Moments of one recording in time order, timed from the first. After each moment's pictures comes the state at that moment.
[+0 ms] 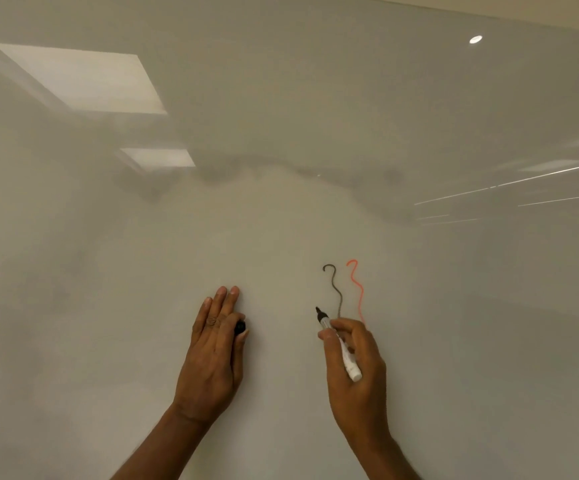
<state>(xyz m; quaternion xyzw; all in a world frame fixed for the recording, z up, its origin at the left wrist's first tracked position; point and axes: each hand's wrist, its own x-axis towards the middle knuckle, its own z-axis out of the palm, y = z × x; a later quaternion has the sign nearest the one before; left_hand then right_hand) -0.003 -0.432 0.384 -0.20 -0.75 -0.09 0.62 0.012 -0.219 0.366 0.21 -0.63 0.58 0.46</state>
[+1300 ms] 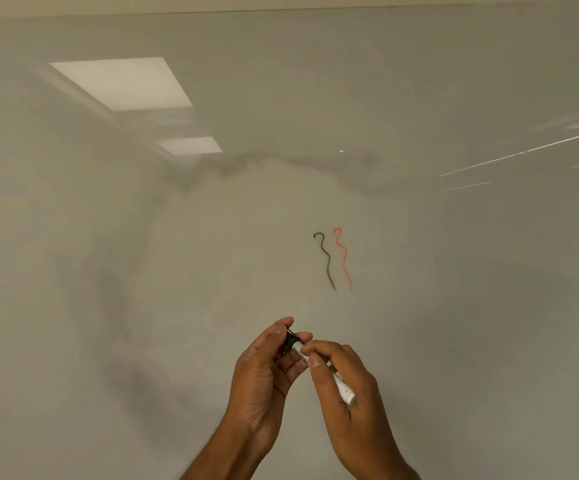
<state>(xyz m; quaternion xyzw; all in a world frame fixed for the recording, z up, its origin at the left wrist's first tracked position) 0.210 -0.287 0.374 -0.03 -0.47 -0.86 0.18 0.185 -0.172 0.326 0.32 -0.65 0.62 0.29</state>
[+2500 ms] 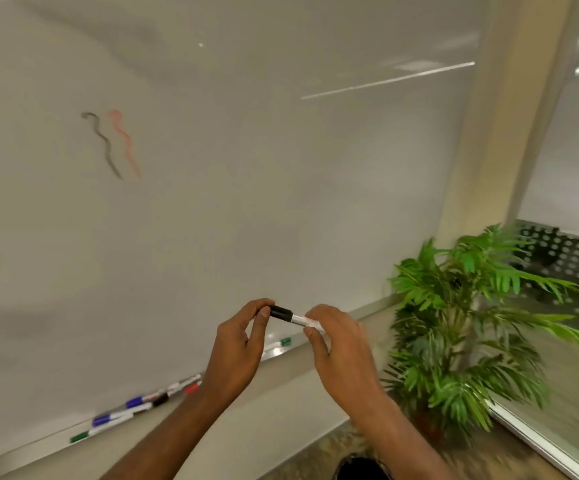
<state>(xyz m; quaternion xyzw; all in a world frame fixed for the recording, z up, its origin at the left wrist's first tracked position) 0.263 -0.015 0.213 -0.22 -0.78 -0.54 0.22 0.303 0.161 0.204 0.08 -0.88 0.31 0.34</state>
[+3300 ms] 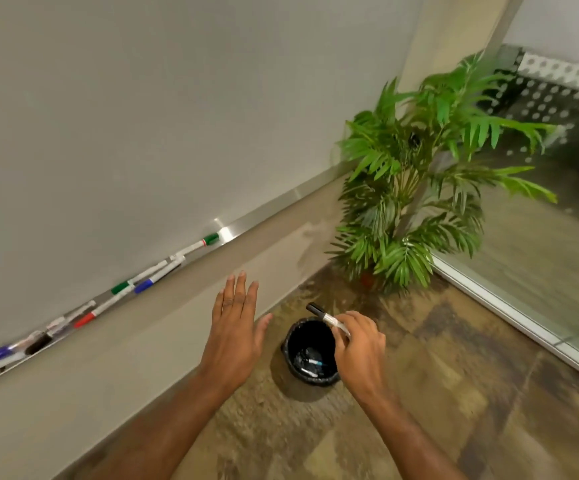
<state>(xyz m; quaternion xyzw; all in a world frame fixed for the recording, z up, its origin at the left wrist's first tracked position) 0.175 0.107 -0.054 -0.28 -0.94 -0.20 0.06 0.274 0.315 -0.077 -0.25 -0.92 0.25 0.16</state>
